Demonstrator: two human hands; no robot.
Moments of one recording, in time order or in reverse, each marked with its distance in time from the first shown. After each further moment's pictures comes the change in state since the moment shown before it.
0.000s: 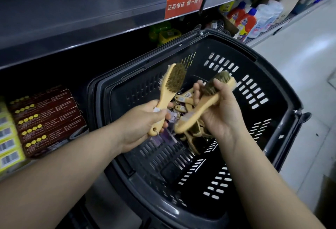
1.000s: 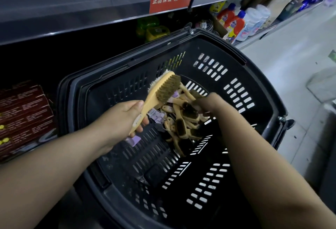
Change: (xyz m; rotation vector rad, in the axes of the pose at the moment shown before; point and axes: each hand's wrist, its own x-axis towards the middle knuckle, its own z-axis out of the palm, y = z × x) left_hand 0.017 -0.001 0.000 0.339 0.191 0.034; right_hand 0.125 -0.055 -0.082 -1.725 0.380 0.132
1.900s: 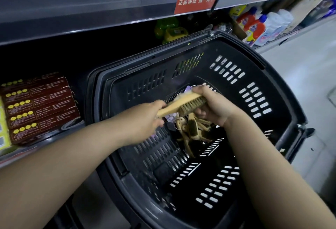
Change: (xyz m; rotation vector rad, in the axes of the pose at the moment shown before) left_hand -0.007 0.003 -0.007 0.701 -0.152 0.166; right_hand -0.068 -0.035 0.016 0.677 -0.666 -0.284
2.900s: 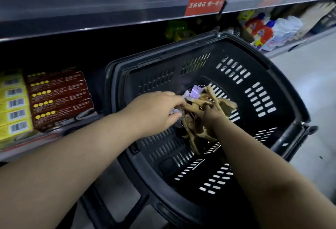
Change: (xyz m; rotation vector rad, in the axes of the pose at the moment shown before) left_hand -0.012 0.007 0.006 0.348 0.272 0.254; right_hand 0.051 0.071 -0.034 -1.523 0.383 0.439
